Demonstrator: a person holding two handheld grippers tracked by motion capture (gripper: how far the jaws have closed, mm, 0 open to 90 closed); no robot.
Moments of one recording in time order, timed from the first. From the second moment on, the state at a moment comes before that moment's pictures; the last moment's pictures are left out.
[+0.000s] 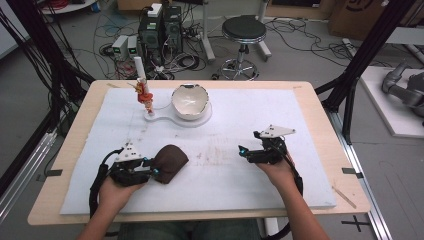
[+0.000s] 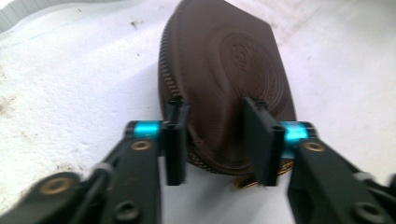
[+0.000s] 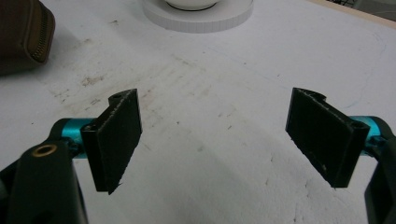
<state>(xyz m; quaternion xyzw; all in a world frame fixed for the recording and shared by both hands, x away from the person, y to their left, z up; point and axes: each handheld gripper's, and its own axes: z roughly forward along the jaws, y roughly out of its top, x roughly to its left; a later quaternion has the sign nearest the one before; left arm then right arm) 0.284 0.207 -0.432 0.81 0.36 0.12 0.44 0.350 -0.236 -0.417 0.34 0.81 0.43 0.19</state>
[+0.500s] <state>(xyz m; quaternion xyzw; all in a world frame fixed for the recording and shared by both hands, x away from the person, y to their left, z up) 0.274 0.205 -0.415 0.81 0.30 0.12 0.49 0.350 -0.237 -0.417 0.35 0.81 0.43 0.19</state>
